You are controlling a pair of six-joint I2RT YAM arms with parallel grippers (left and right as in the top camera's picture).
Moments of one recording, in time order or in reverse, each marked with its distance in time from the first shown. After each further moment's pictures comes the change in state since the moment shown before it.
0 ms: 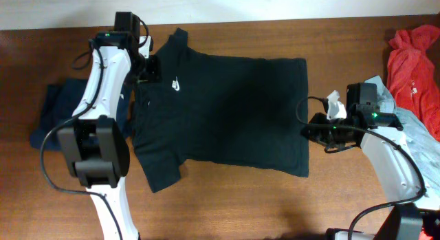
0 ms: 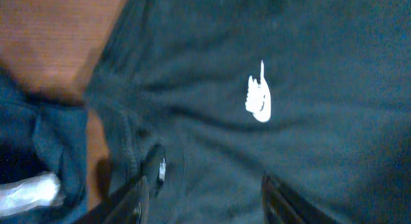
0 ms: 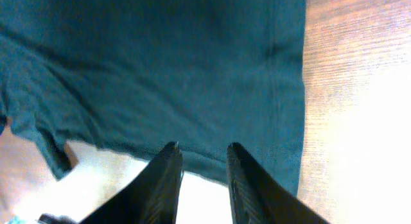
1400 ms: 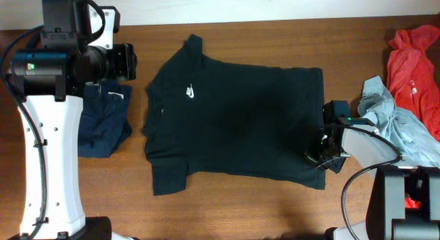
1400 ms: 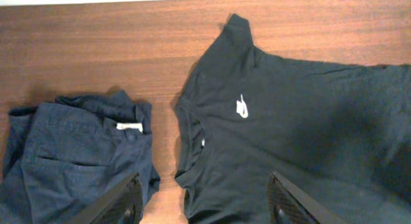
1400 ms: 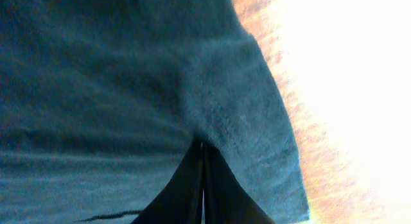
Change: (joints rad) left arm 0.011 -0.555 0.038 -0.200 -0.006 0.075; right arm 0.062 0.188 -0.129 0.017 0.383 0.312
